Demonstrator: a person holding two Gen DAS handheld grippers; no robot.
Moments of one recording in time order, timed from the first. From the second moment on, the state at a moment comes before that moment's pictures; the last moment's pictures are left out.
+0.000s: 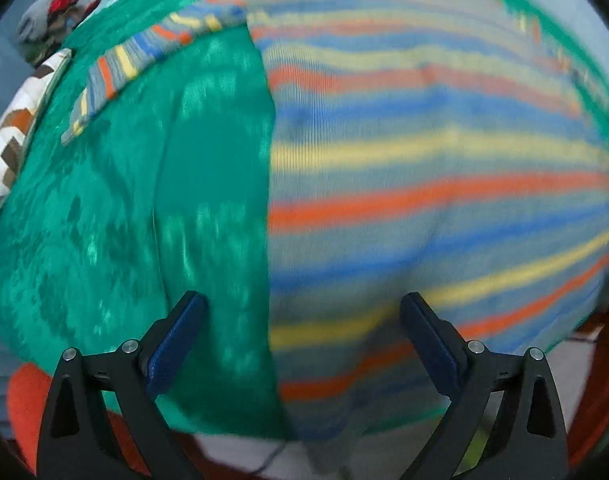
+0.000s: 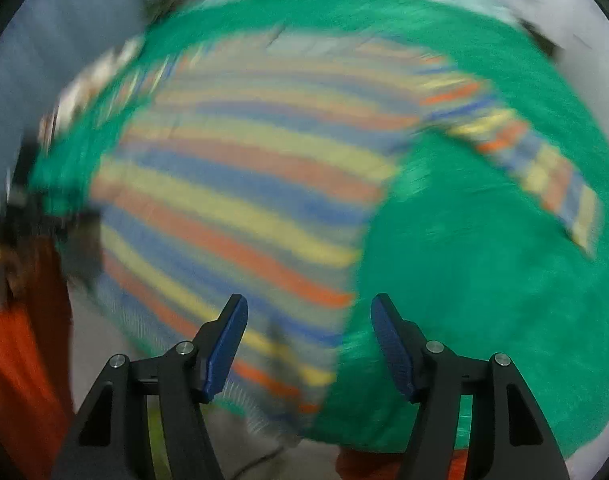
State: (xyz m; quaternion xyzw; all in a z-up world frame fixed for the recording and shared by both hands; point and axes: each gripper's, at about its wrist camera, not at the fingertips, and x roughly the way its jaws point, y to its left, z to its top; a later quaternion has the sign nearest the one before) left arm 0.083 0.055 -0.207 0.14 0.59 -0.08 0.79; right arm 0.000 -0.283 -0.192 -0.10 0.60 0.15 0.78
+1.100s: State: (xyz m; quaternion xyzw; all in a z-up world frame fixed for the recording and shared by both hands) left arm 0.103 0.042 -0.204 0.04 0.53 -0.10 0.84; right arm 0.011 -0.281 -0.210 -0.01 0.52 0.08 0.85
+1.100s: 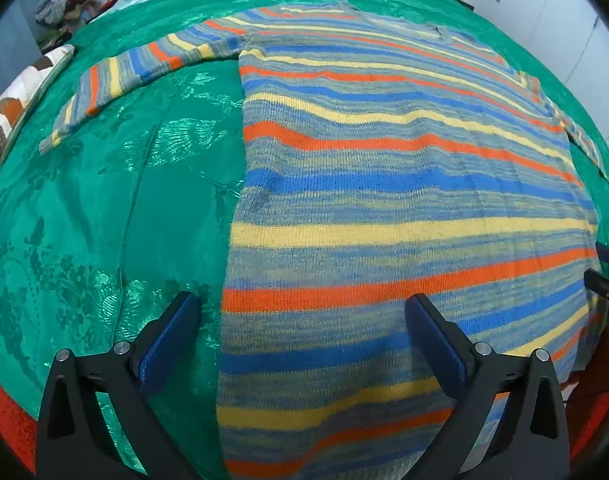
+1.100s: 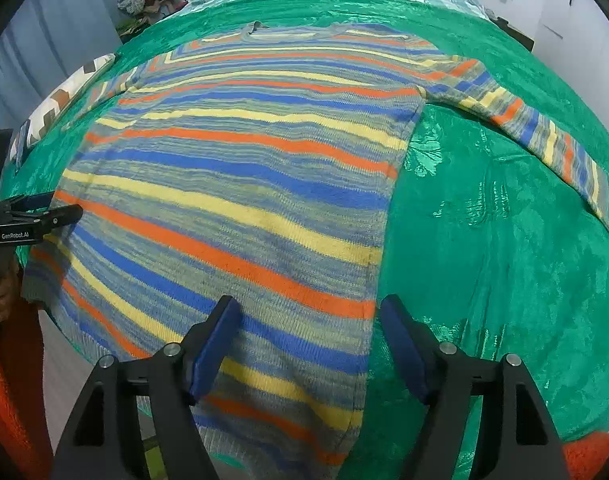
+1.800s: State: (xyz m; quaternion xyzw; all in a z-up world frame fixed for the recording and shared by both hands) left arm 0.103 0.045 -0.206 0.04 0.54 -0.11 0.84; right arm -0.004 -0.311 -0.182 0.05 0.47 0.05 0.88
